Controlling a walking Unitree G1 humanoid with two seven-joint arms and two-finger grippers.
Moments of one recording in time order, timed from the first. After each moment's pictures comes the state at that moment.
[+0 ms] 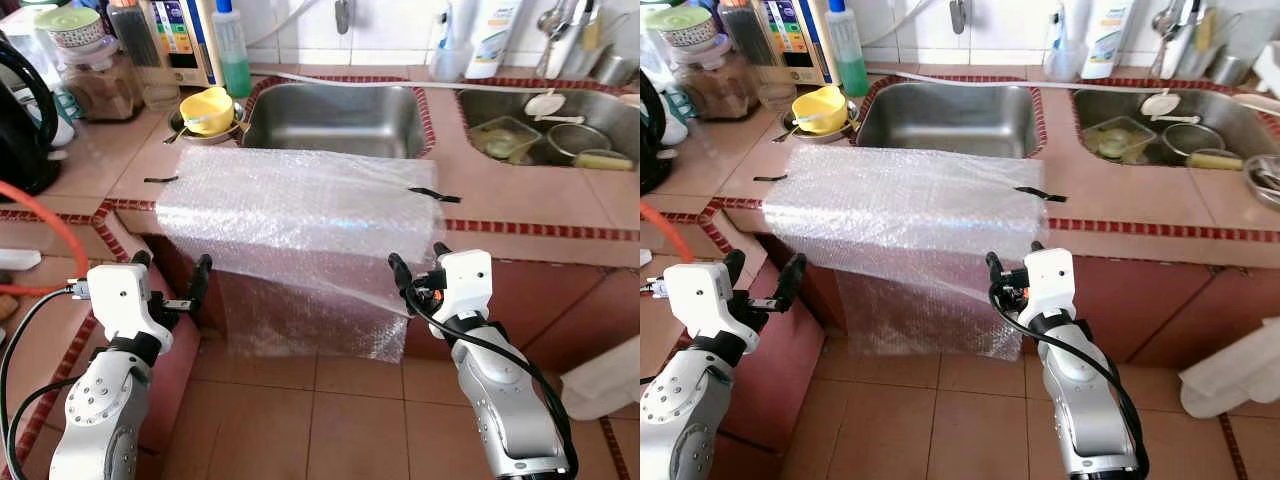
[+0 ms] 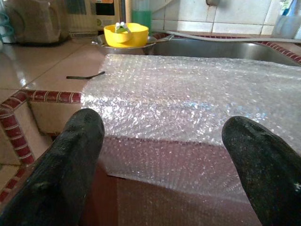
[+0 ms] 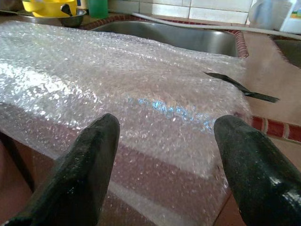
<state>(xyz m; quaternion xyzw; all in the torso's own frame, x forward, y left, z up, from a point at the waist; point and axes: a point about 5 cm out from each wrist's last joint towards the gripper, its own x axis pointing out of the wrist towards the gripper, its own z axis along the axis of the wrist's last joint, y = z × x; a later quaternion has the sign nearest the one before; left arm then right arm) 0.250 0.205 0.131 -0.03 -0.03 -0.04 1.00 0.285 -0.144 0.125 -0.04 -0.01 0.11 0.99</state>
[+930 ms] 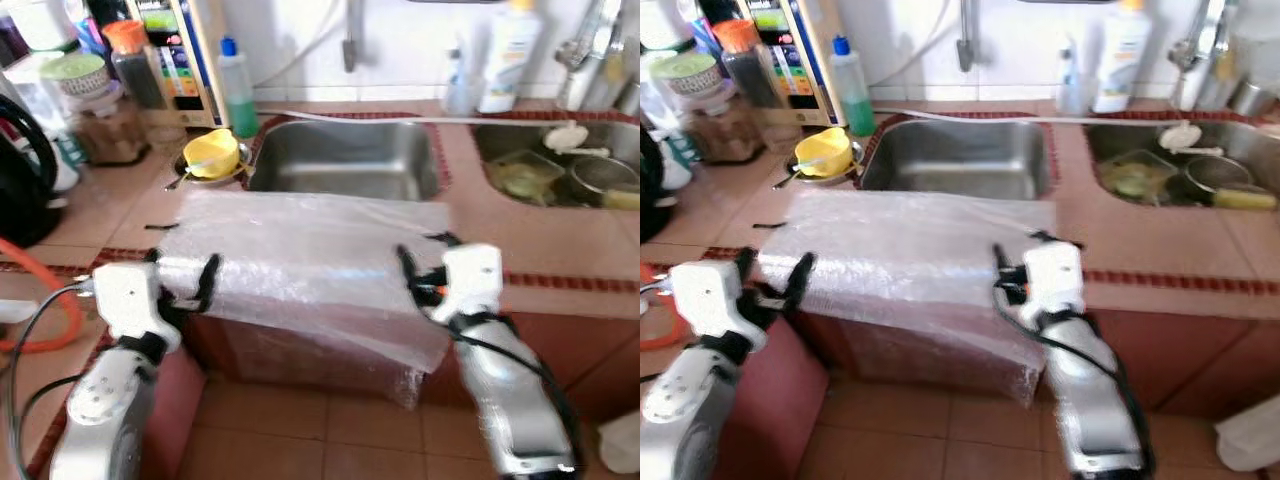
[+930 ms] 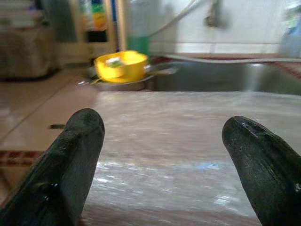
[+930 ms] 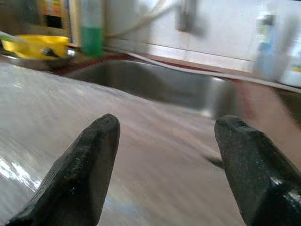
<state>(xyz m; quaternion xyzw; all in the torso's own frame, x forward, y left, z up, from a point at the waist) 0.251 0.203 0.134 -0.03 -0.03 -0.05 1.00 0.286 -0.134 0.140 -0.07 -0.06 0.12 0.99</state>
